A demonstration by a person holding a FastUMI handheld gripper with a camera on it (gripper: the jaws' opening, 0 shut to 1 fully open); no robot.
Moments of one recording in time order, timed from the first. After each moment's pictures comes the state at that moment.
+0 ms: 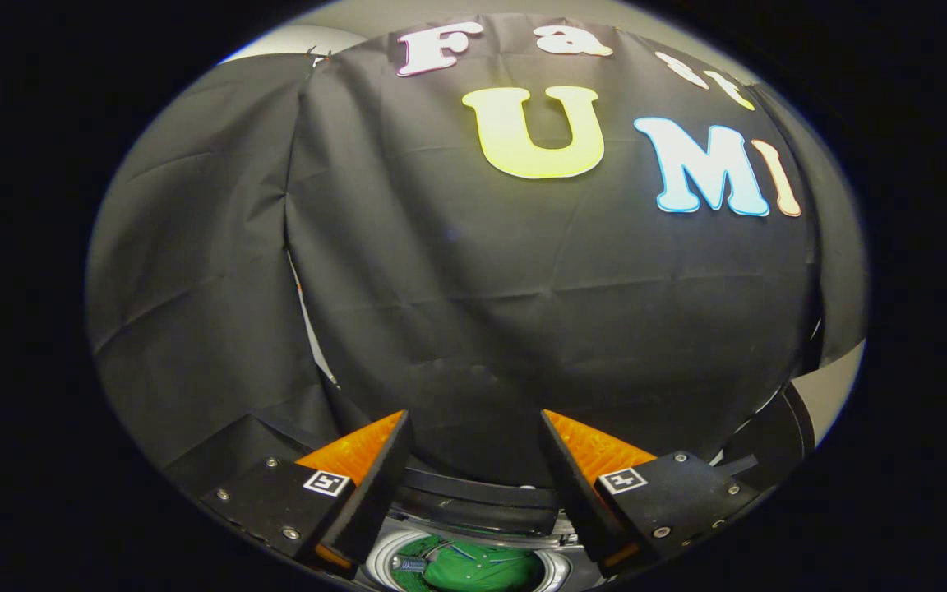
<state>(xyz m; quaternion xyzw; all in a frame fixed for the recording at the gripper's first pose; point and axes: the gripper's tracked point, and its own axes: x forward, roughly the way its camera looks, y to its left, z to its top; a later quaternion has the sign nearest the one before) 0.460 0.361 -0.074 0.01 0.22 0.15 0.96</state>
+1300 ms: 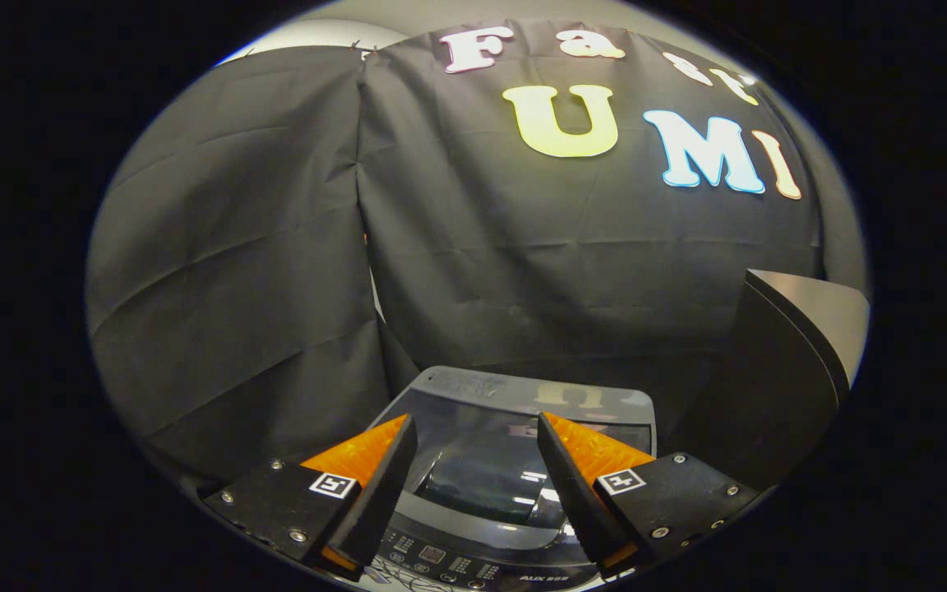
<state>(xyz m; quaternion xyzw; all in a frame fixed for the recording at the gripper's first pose) 0.280 0.344 -0.126 -0.02 0.24 0.21 0.95</state>
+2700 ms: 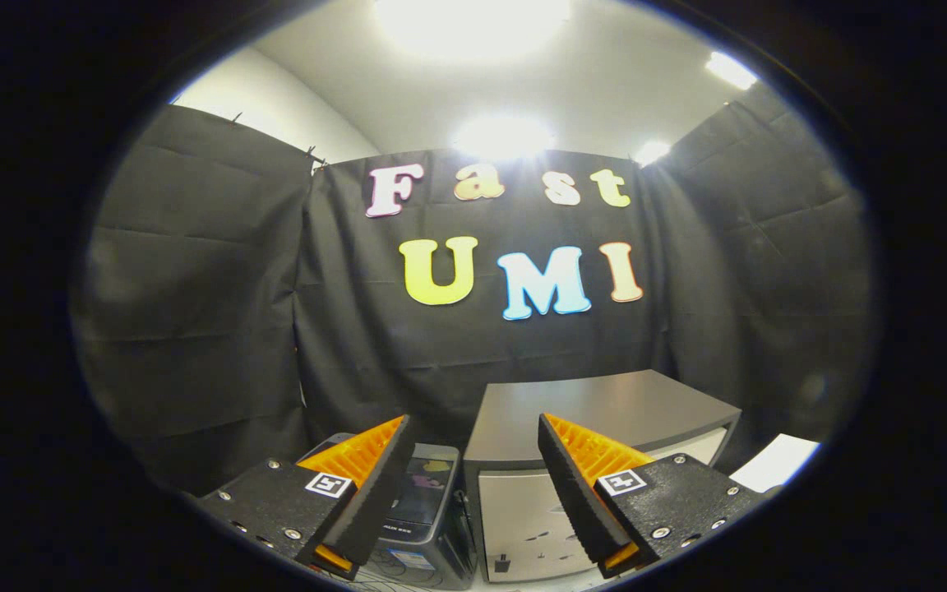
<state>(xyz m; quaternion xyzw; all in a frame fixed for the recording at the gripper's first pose) 0.082 0.074 0.071 0.00 0.02 0.03 1.00</state>
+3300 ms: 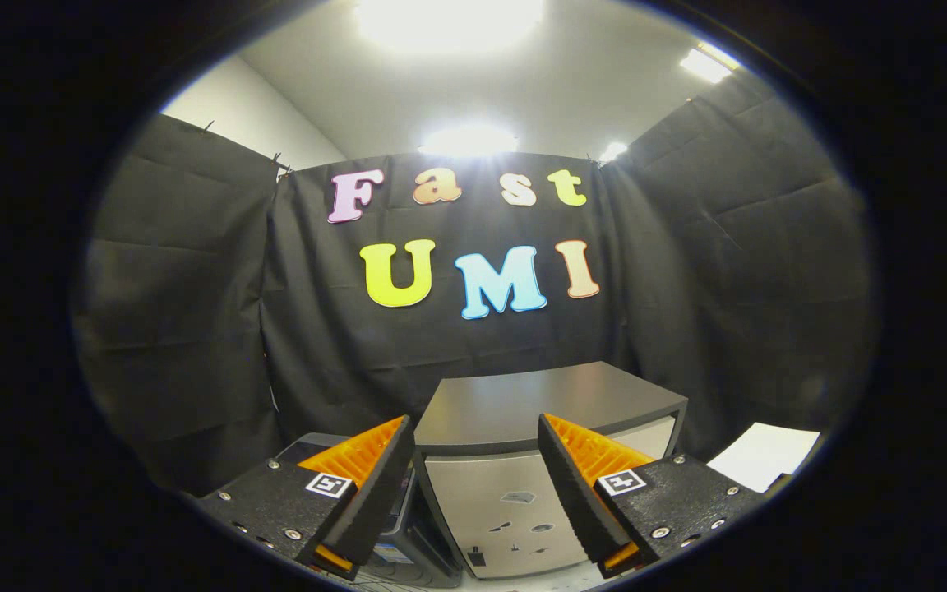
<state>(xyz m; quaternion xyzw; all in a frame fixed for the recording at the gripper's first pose) 0.059 0.034 0.065 0.02 0.02 -0.01 1.00</state>
